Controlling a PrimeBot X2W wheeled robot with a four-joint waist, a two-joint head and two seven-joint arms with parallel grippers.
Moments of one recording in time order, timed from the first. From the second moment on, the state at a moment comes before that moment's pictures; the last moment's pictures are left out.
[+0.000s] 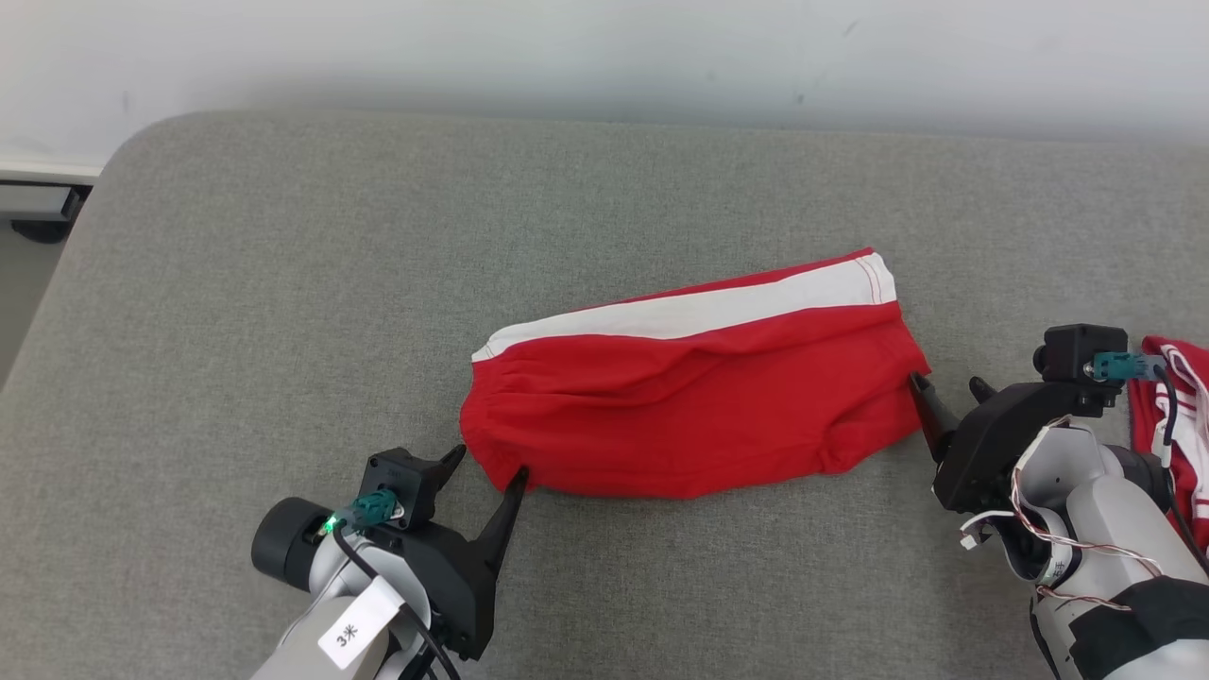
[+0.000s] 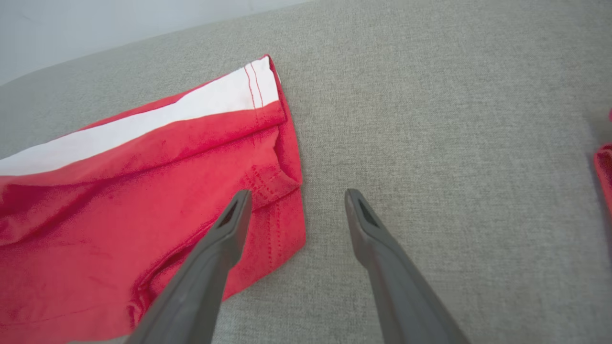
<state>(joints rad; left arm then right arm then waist) -0.46 0.21 -0.70 0.50 -0.39 0.00 -0.01 -0.44 -0.18 0.06 0.52 0.49 -0.01 0.30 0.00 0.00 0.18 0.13</state>
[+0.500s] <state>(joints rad) -0.50 0.20 -0.72 0.52 -0.39 -0.04 -0.01 -0.49 -0.17 0.08 0.60 0.49 -0.02 0.34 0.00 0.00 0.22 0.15</state>
